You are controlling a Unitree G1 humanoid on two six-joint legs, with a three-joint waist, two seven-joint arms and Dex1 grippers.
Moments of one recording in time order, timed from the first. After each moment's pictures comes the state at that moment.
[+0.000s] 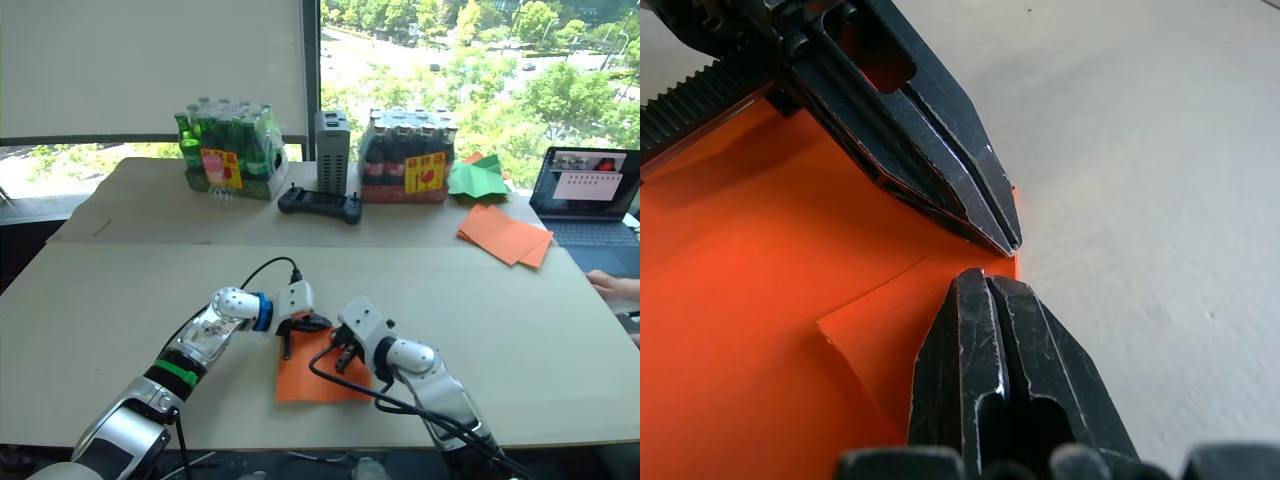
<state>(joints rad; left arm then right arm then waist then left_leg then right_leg) -0.68 0.34 -0.38 0.45 0.04 0.07 -1.05 -0.24 -0.36 0.28 -0.29 0.01 0.67 0.59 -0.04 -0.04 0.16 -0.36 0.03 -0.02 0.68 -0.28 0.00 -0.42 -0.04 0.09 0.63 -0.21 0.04</state>
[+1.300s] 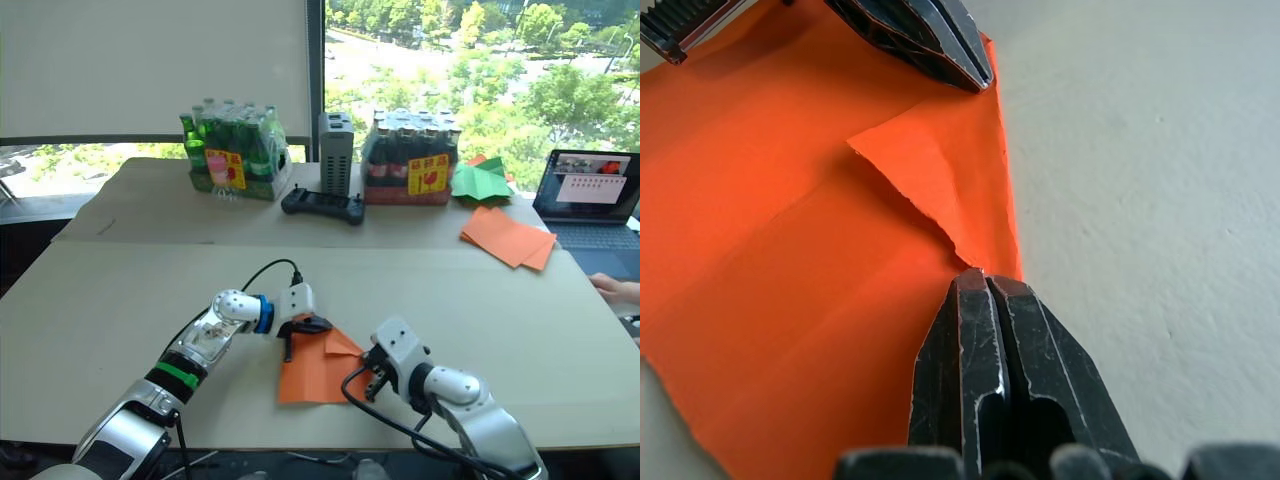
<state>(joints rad) -0.67 0.33 -0.38 0.44 0.04 0.06 -1.05 -0.02 -0.51 0.14 -0.56 0.18 0.85 0.56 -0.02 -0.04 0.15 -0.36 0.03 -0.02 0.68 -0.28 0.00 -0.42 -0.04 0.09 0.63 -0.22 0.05</state>
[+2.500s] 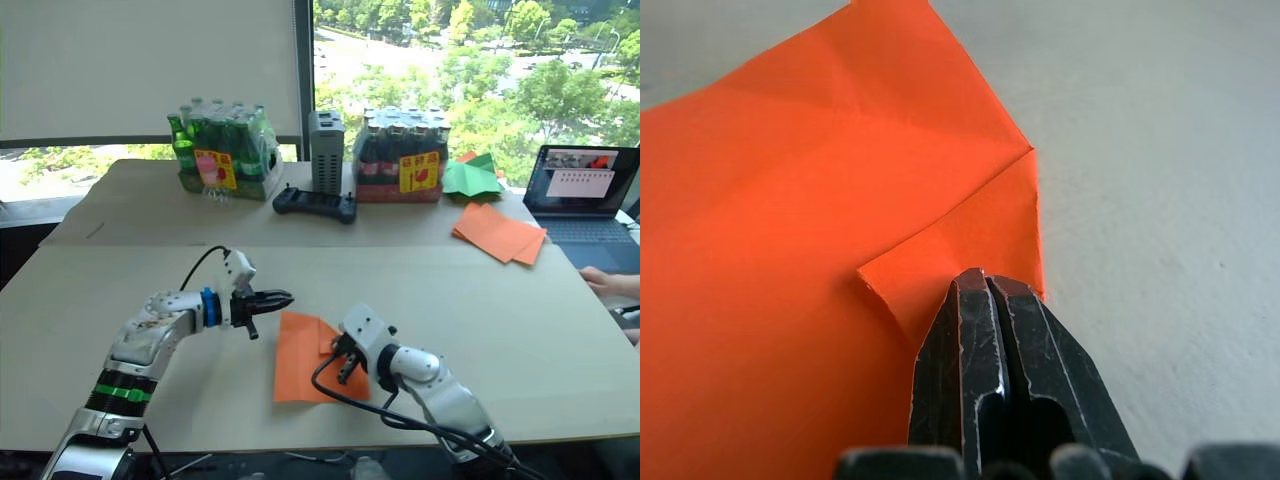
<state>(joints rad) -0.47 0.45 0.00 0.05 -0.30 0.65 -0.95 -0.21 -0.44 0.34 -0.36 0.09 0.66 0.53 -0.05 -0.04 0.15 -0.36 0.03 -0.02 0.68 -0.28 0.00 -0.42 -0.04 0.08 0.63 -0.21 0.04</state>
